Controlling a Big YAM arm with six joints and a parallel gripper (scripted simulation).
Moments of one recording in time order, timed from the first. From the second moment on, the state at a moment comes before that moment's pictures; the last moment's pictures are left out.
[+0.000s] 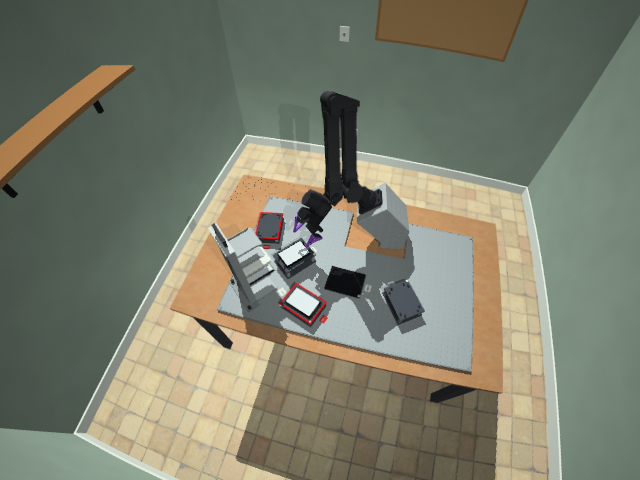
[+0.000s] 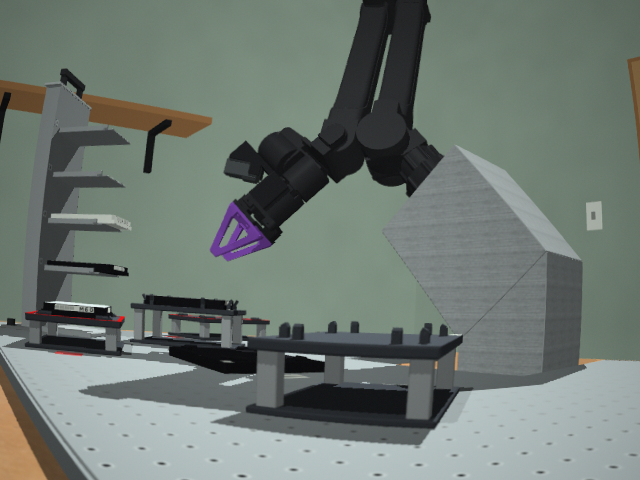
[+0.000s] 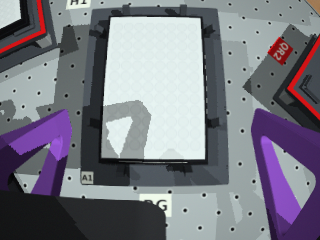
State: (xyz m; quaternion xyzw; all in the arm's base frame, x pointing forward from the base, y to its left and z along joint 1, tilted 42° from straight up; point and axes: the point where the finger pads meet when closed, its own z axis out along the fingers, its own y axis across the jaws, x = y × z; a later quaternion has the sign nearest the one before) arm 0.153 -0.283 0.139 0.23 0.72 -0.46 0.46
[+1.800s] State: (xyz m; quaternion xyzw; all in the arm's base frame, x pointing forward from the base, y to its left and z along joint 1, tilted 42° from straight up) arm 0.190 -0.317 0.154 0.38 0.85 -0.33 0.15
